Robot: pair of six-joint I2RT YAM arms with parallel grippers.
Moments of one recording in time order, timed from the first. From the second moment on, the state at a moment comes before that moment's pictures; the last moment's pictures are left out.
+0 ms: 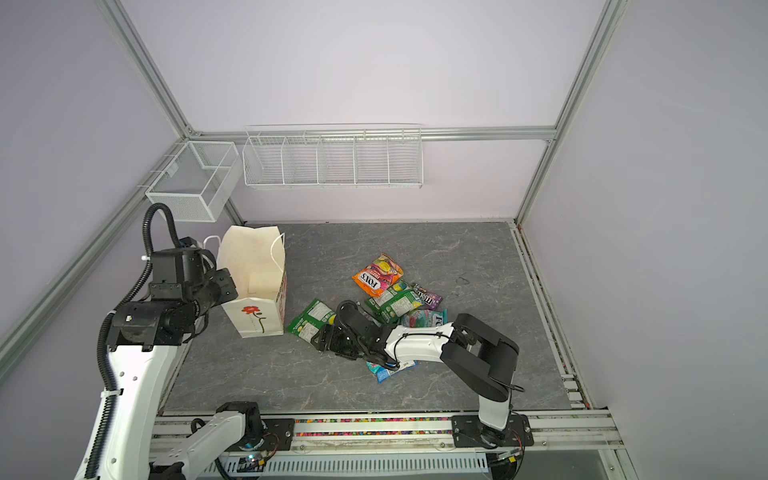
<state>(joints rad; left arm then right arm) -0.08 0.98 1.35 -1.09 -0.23 -0.32 1.11 1.84 1.01 0.17 -0.18 1.25</state>
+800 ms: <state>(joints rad) -0.08 0.97 1.35 -1.10 -0.23 -0.33 1.11 1.94 0.99 0.27 -0.06 1.39</state>
